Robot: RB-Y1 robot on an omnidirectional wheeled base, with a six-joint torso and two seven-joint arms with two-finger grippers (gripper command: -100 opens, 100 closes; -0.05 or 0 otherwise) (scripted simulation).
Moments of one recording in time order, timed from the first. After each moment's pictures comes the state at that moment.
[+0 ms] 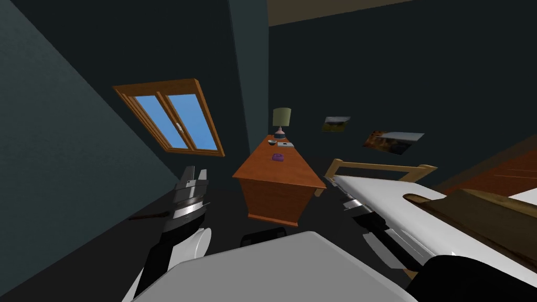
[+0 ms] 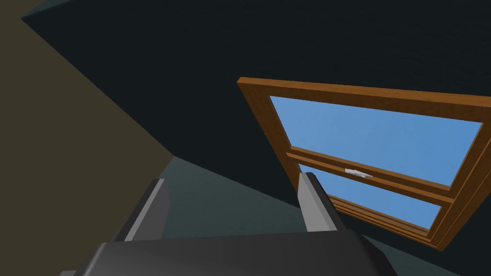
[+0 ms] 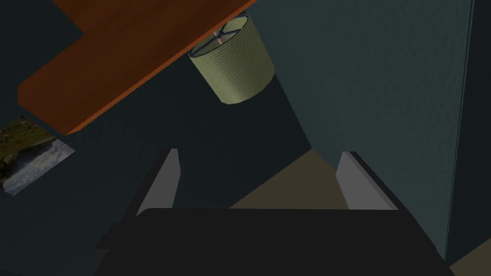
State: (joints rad) left arm 0.51 -0.04 0.01 -2.27 0.06 -0.49 -0.15; right arm 0.70 -0.52 -0.42 -1.90 0.27 -0.53 0.02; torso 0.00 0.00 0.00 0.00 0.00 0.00
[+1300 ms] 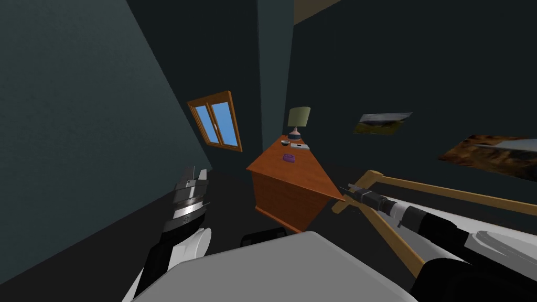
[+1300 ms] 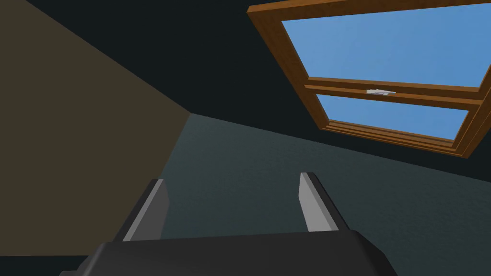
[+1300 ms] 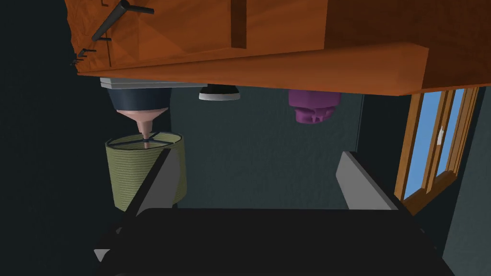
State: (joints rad) left arm 0.51 -0.04 0.01 -2.27 0.06 -0.49 -0.15; right arm 0.89 -0.90 -0.64 -1.59 0.57 -0.76 -0.04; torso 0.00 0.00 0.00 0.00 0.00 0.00
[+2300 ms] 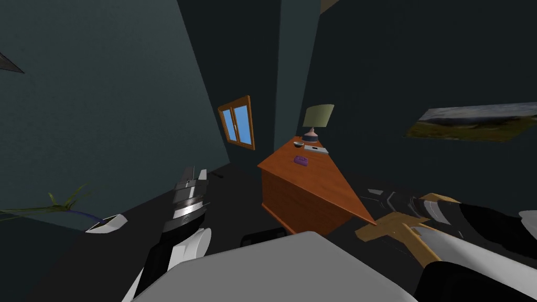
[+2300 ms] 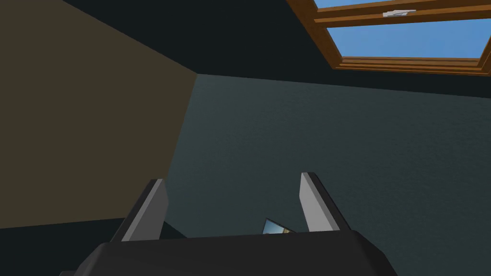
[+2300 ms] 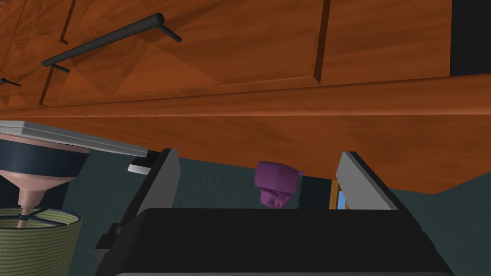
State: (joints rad) left arm 0.51 -0.04 0.01 -2.27 0.06 -0.49 -0.15; right arm 1.00 -1.19 -0.75 -1.32 0.80 -0.98 -0.10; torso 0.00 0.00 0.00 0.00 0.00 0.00
